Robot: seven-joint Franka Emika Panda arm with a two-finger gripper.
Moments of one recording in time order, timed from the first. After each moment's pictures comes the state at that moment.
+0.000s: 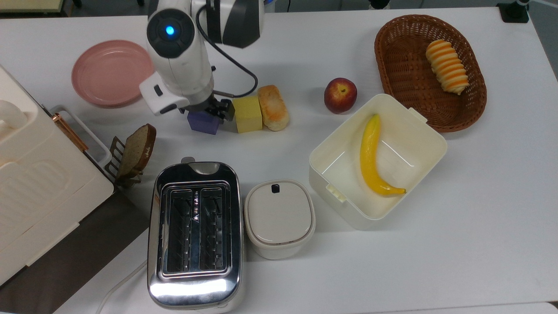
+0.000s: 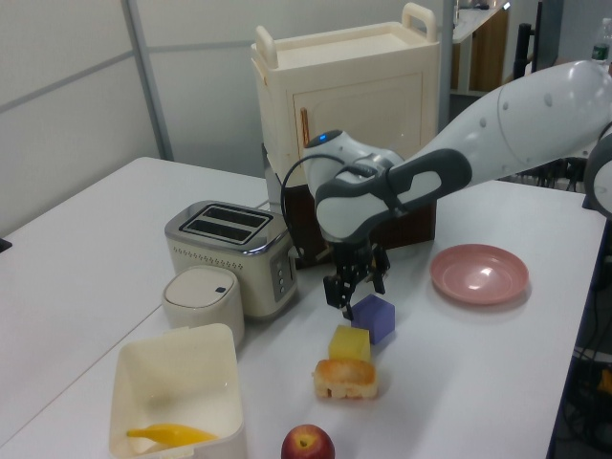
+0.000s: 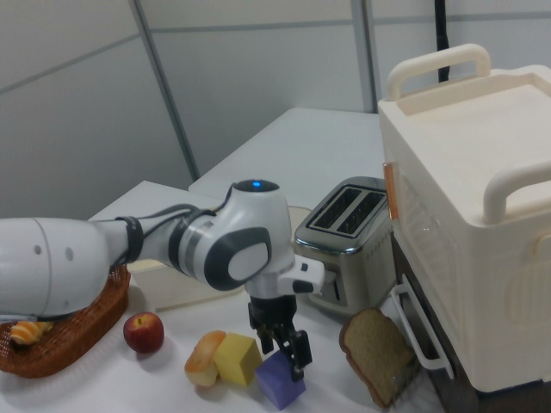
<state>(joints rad) -0.08 0.37 -0.02 -1.76 -0.06 1.96 0.17</state>
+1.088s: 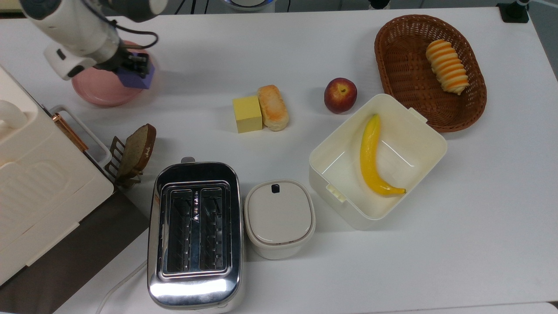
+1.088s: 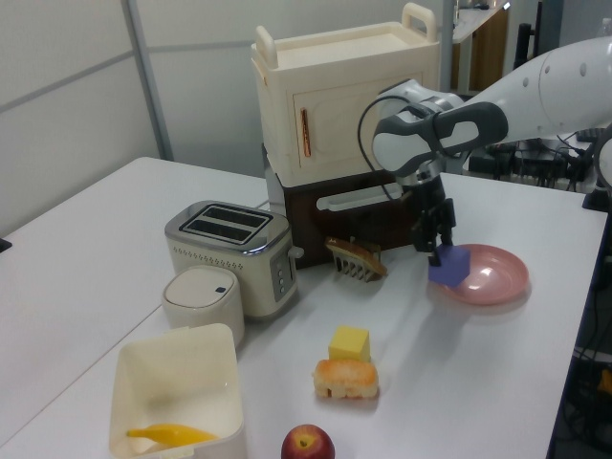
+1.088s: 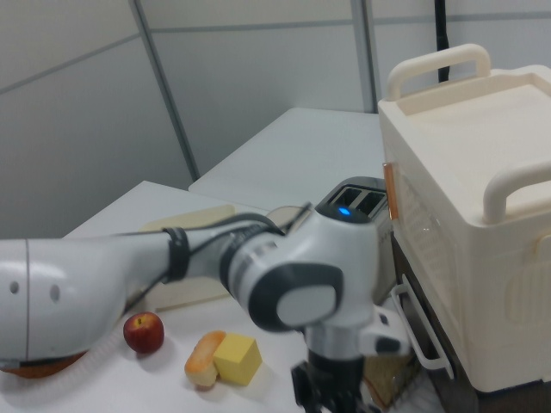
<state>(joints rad) -0.24 0.32 -0.18 -1.71 -0.06 1.74 -0.31</state>
